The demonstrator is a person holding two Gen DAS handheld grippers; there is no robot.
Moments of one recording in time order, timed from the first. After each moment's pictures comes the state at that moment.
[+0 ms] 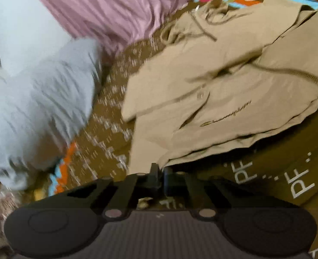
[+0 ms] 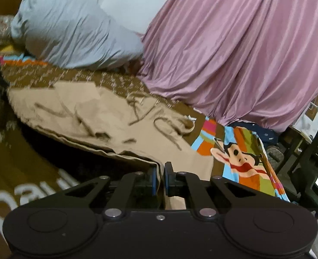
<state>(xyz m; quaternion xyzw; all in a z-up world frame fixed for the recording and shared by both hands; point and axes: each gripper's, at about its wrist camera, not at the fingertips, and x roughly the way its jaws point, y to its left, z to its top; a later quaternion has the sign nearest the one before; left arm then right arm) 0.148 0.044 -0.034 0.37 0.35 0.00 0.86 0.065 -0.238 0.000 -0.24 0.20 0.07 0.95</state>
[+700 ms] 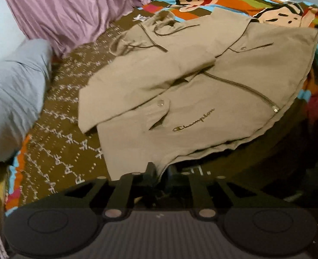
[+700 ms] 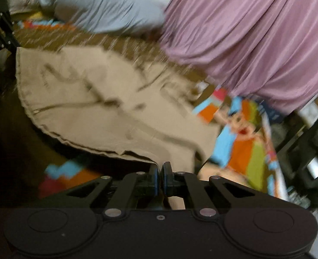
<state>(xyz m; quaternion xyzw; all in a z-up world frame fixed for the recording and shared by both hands) 0.032 0.043 0.016 0.30 0.43 -0.18 0.84 -0.058 -0.278 0.015 -0.27 0.30 0.10 0.91</state>
